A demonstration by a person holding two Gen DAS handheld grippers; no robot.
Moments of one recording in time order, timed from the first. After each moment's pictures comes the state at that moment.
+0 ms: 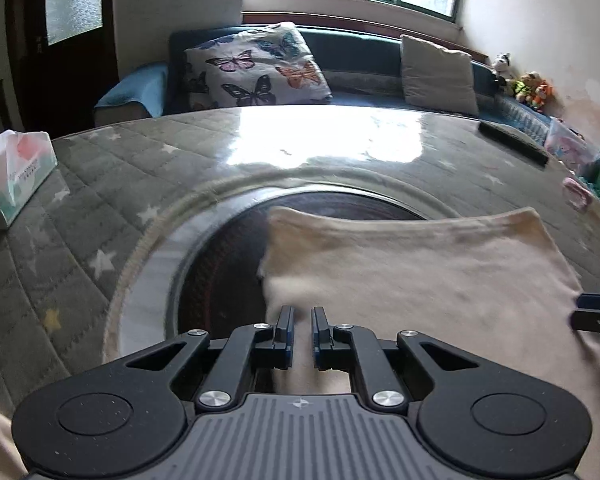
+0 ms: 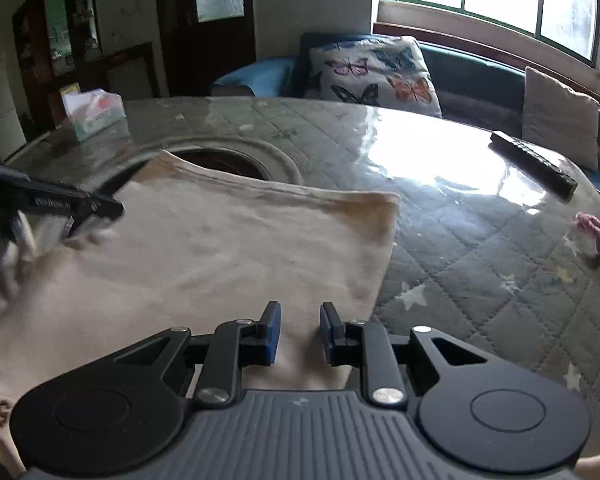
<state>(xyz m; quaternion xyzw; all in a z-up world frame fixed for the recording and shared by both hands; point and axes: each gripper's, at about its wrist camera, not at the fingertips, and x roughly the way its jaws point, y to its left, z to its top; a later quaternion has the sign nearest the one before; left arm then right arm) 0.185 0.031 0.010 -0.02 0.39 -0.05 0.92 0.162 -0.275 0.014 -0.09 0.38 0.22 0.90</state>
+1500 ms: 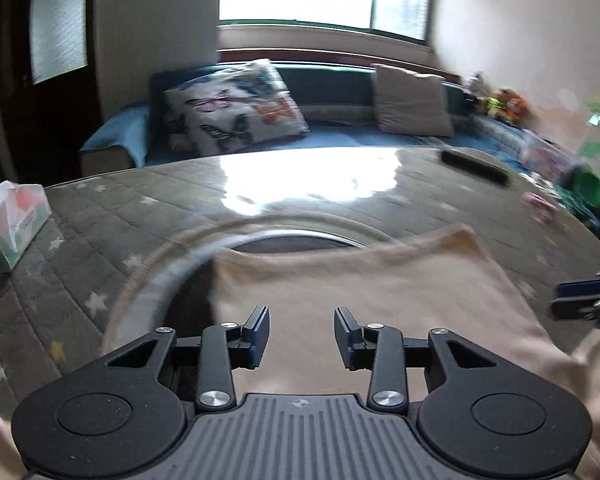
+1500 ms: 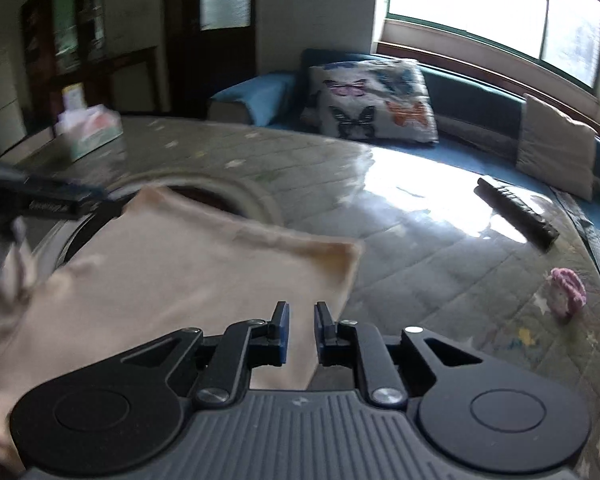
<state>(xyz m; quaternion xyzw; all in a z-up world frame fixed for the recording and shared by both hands) 0.141 -0.002 0.047 0.00 0.34 -0.09 0.94 0.159 -0.281 0.056 -0.12 0.35 0.24 0.90</state>
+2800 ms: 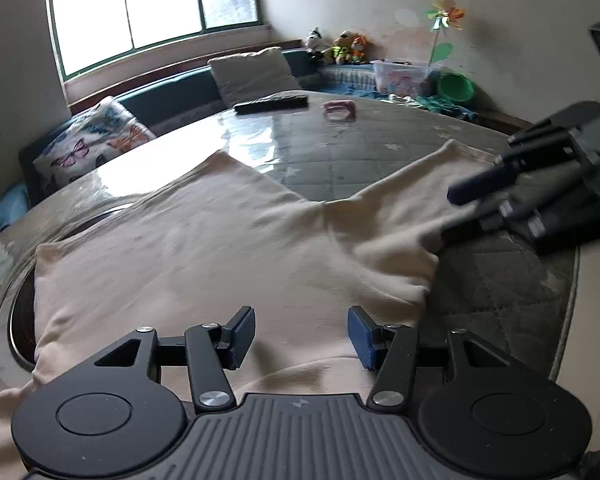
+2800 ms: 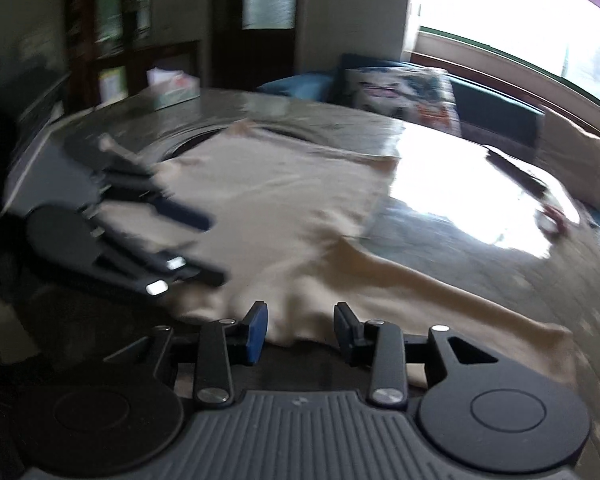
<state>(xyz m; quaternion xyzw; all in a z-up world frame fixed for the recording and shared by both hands) 0.015 -0.134 0.003 0.15 0.31 -0.26 0.90 0.004 -0.339 0.037 -0.12 0.34 0.24 0.90</state>
